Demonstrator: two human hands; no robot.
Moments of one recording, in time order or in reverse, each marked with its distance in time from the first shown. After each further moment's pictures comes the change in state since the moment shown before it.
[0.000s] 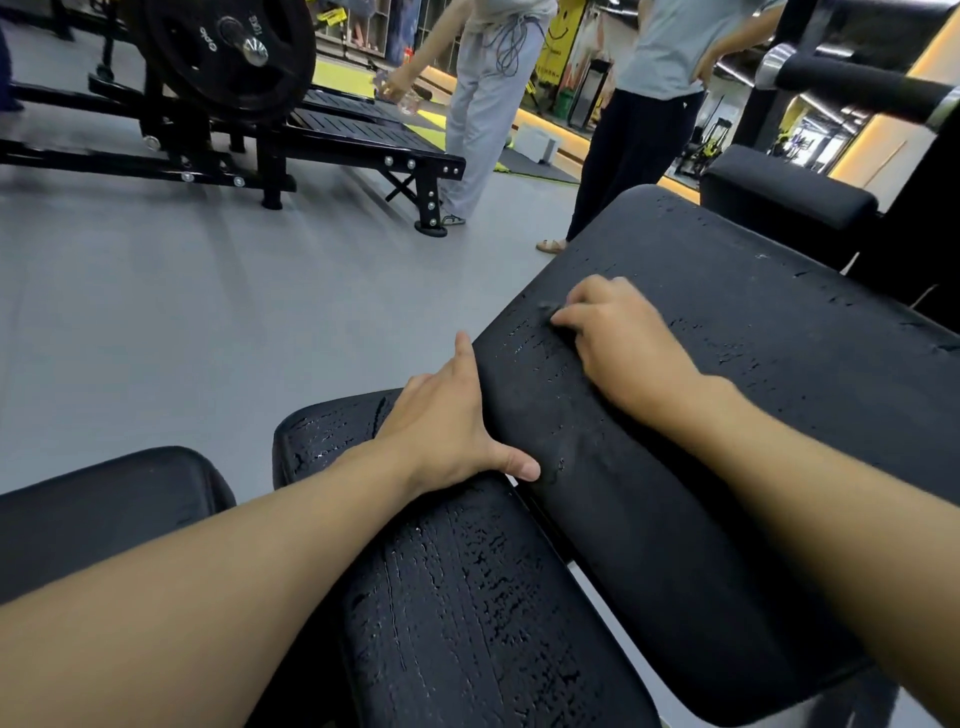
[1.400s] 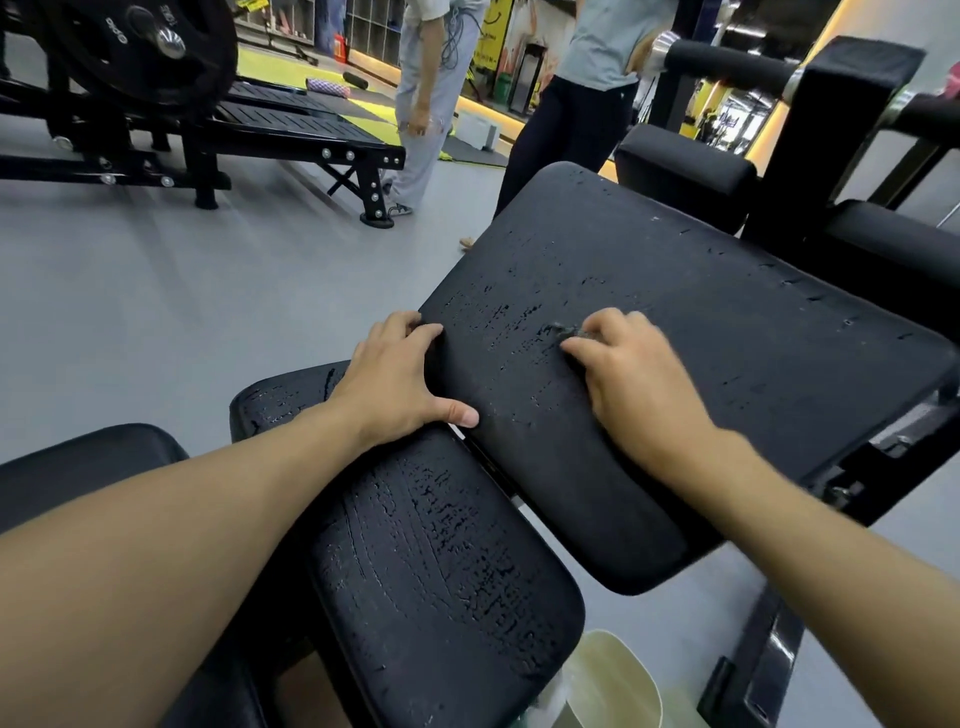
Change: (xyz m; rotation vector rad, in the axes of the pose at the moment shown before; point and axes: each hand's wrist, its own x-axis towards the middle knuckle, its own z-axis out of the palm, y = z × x) left_hand 0.003 -0.005 0.002 0.102 0.118 0.183; right_hand -0.113 -0.001 -0.027 -0.073 0.148 0.128
